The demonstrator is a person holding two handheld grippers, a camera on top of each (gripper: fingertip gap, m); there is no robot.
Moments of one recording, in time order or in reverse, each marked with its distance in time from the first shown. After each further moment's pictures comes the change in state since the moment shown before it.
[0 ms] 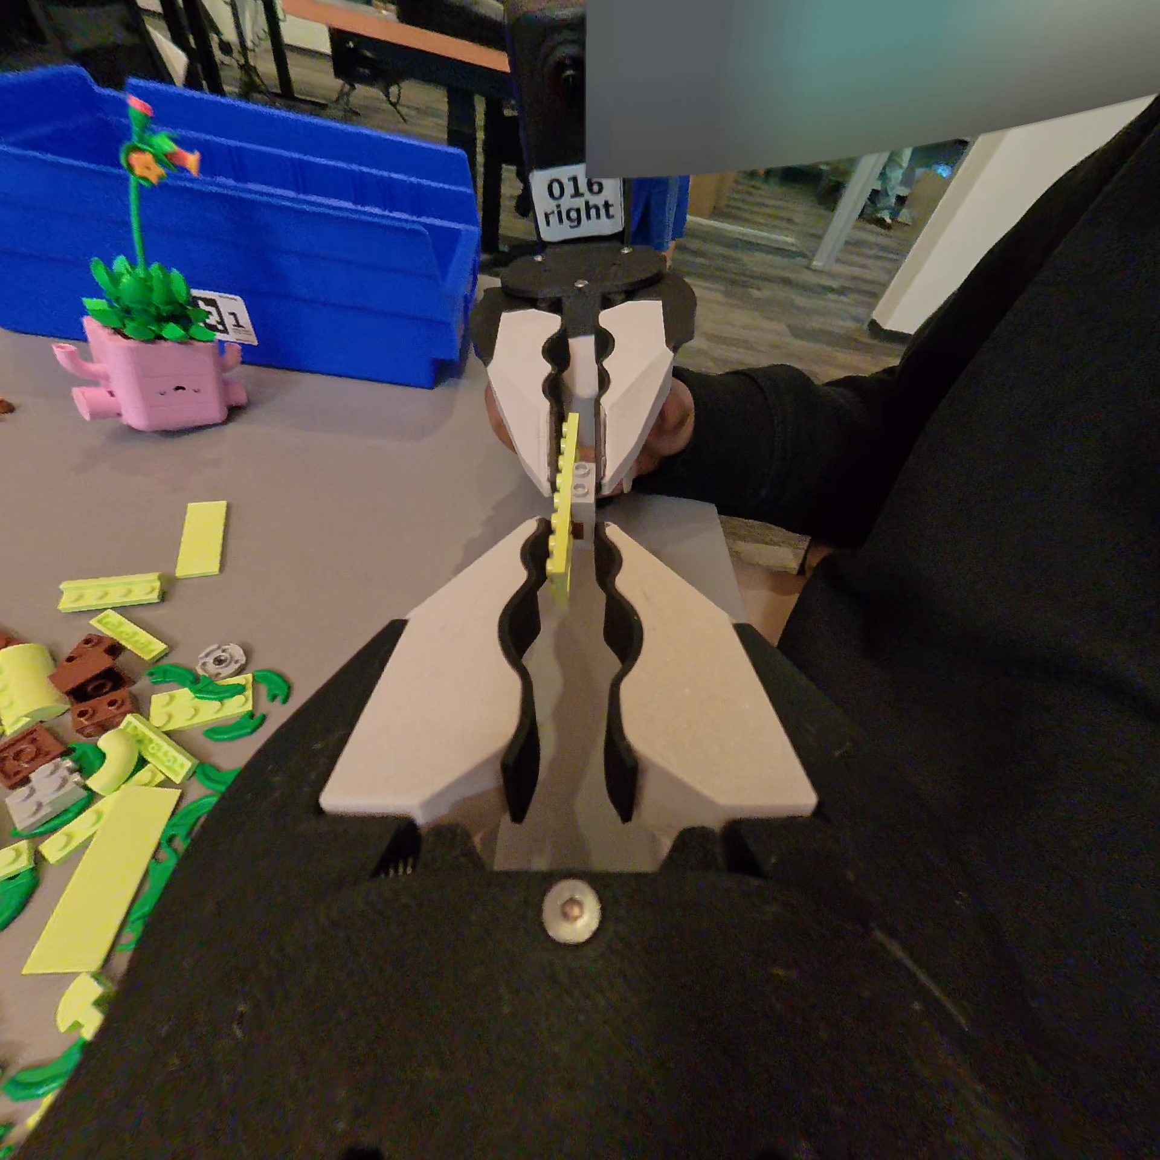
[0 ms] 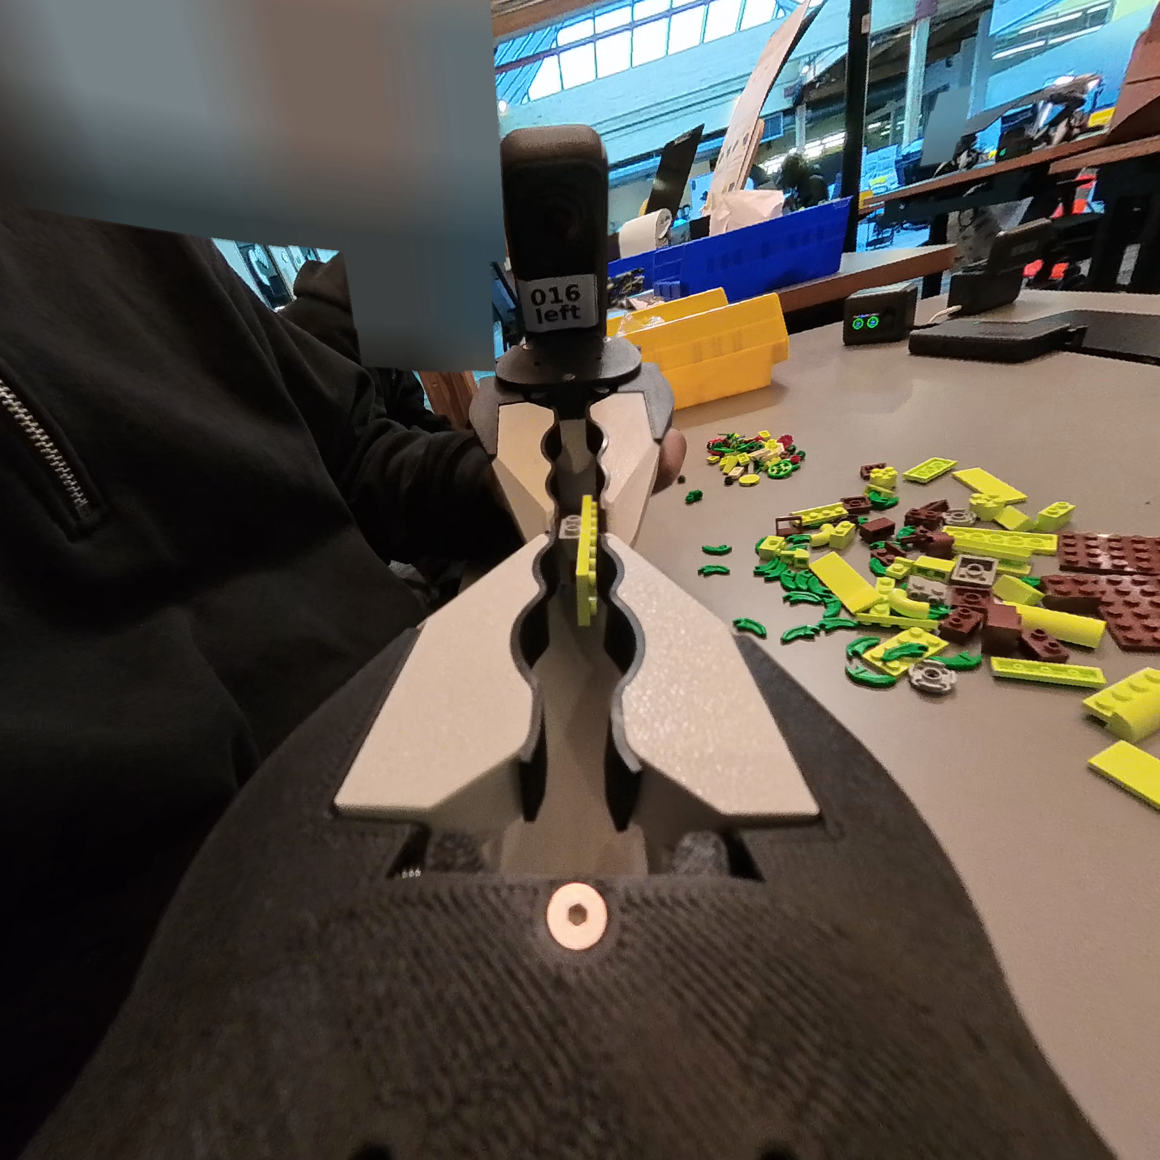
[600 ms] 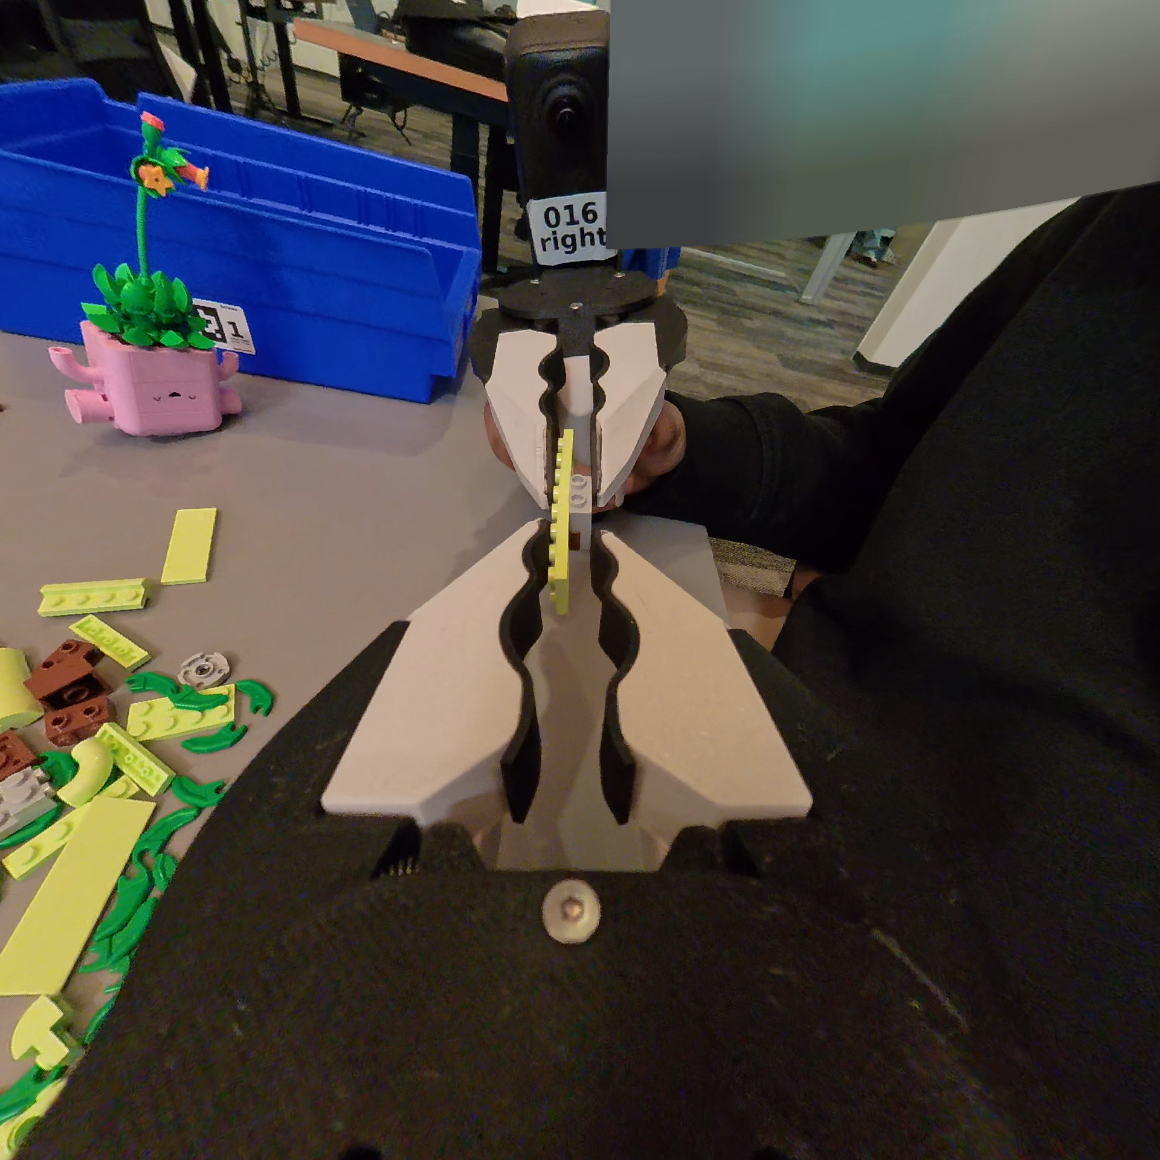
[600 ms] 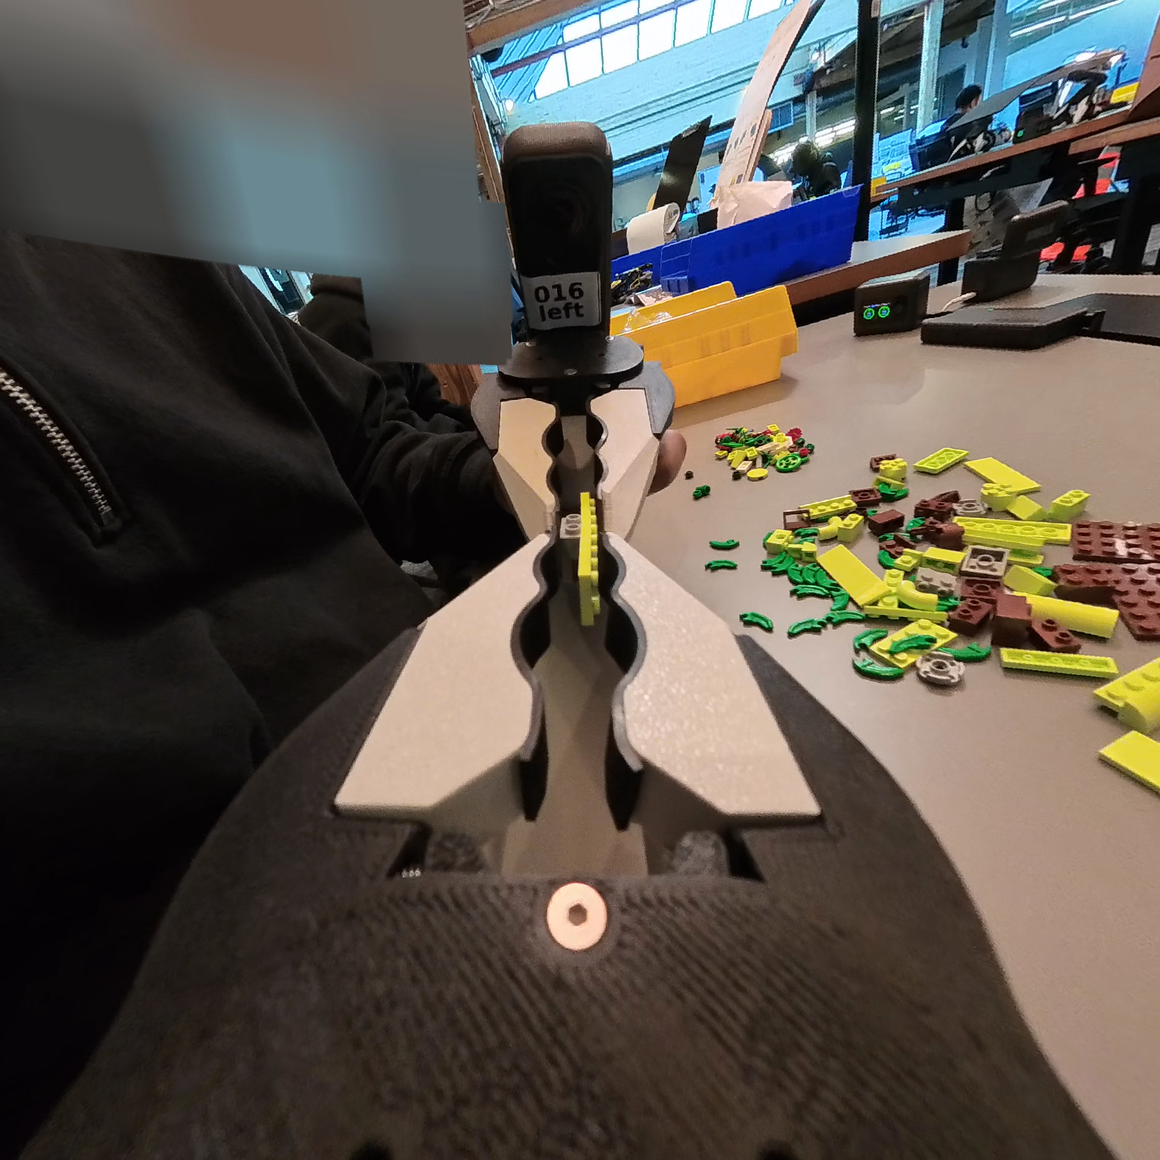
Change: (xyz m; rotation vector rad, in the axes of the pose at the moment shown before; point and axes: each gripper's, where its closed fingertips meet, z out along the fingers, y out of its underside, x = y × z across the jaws) left arm 0.001 -0.006 0.002 0.033 0.006 -0.037; right arm 0.000 0.000 -0.003 -0.003 -0.015 0.025
